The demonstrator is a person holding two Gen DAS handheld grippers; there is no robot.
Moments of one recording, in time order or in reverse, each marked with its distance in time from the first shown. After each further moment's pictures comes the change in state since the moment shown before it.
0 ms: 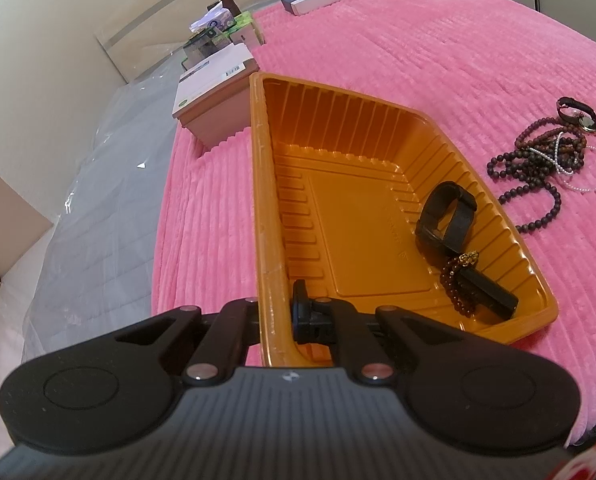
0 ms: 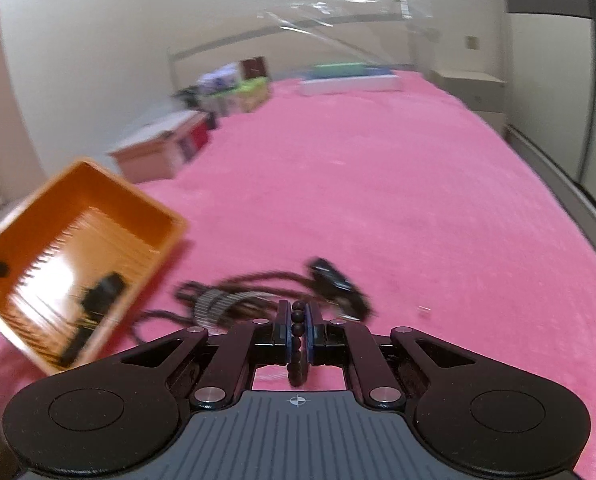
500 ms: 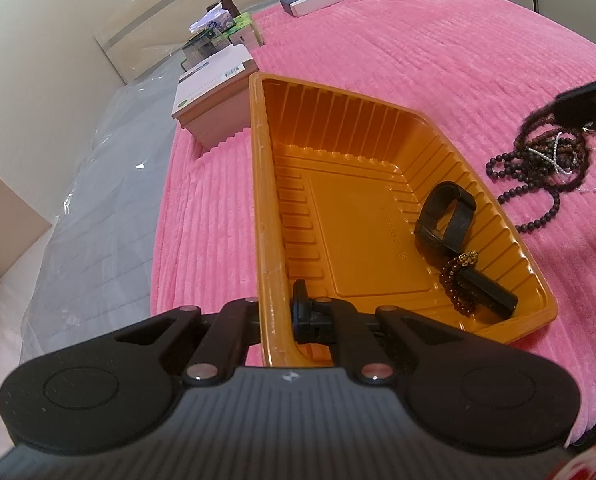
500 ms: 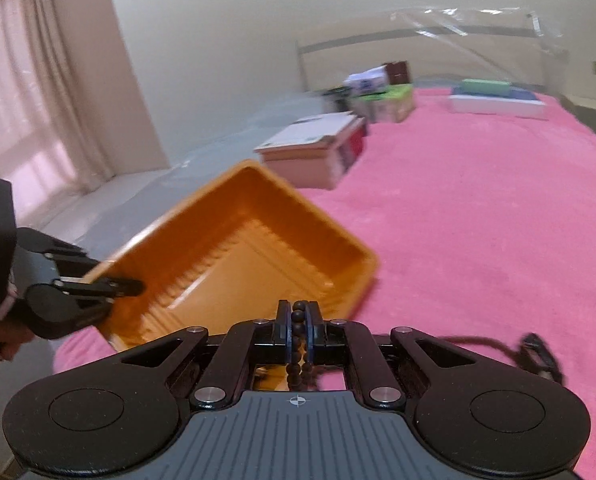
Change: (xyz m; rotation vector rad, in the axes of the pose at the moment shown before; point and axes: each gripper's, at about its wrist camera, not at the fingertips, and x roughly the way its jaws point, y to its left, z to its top) left arm 0.000 0.000 -0.001 0.000 -0.003 -0.002; right arm 0.052 0.124 0.038 -0.143 0.047 0.323
